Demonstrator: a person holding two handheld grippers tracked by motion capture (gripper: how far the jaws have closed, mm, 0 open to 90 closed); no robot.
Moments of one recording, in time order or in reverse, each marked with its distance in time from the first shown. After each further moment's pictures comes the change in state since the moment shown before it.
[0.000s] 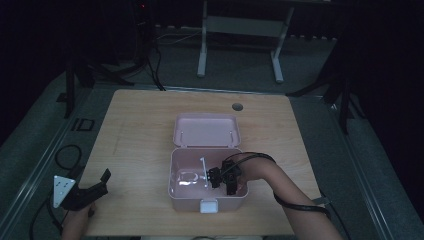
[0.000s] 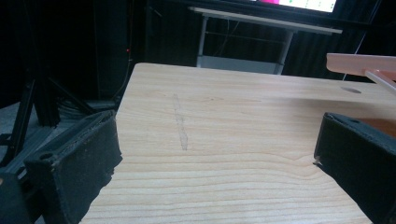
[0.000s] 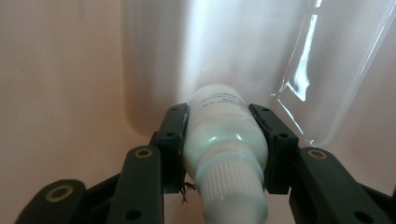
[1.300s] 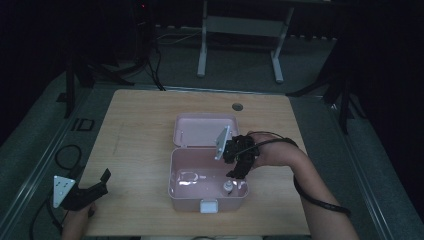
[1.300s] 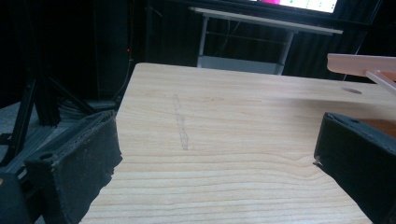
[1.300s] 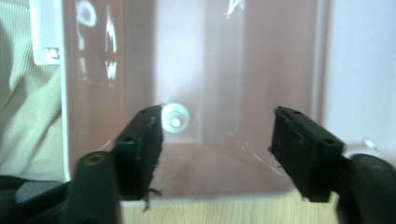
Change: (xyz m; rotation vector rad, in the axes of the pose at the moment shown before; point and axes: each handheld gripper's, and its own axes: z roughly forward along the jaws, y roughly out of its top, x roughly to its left) left arm 0.000 0.000 0.000 -0.001 0.002 -0.003; right arm 0.009 -0.048 -0.109 -0.341 -0.177 0.102
